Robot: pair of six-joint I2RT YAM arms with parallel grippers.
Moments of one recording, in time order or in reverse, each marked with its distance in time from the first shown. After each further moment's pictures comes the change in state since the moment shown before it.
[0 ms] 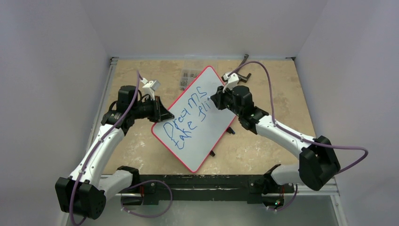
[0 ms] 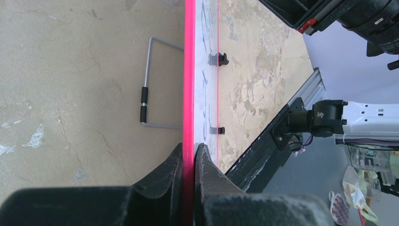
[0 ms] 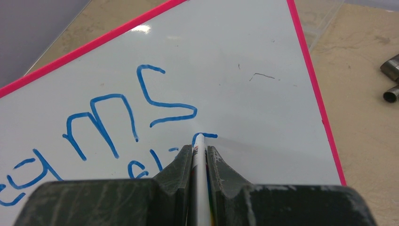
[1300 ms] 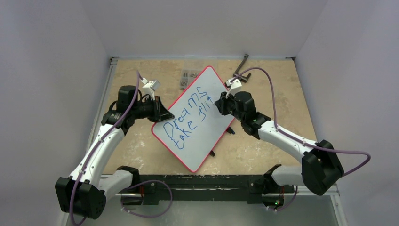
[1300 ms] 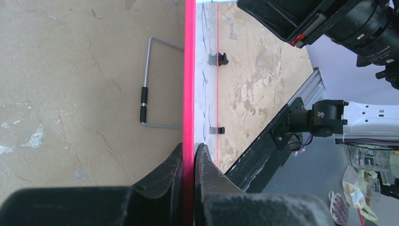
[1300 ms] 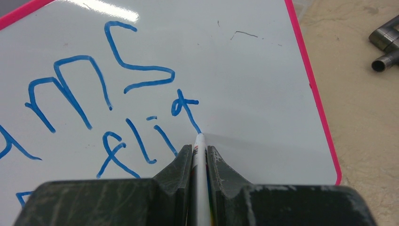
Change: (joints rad) left arm 0.000 0.001 0.000 0.000 0.000 0.000; right arm -0.004 -0.046 -0.085 -0.002 0.040 0.000
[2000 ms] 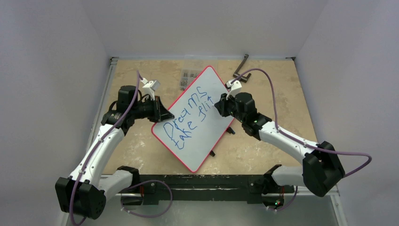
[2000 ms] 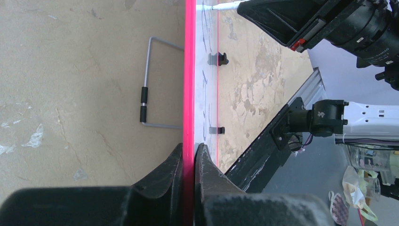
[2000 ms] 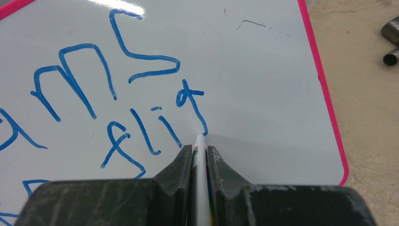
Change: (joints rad) left arm 0.000 0.000 0.000 0.000 0.000 0.000; right arm -0.001 -0.017 -0.020 -0.014 -0.031 0.011
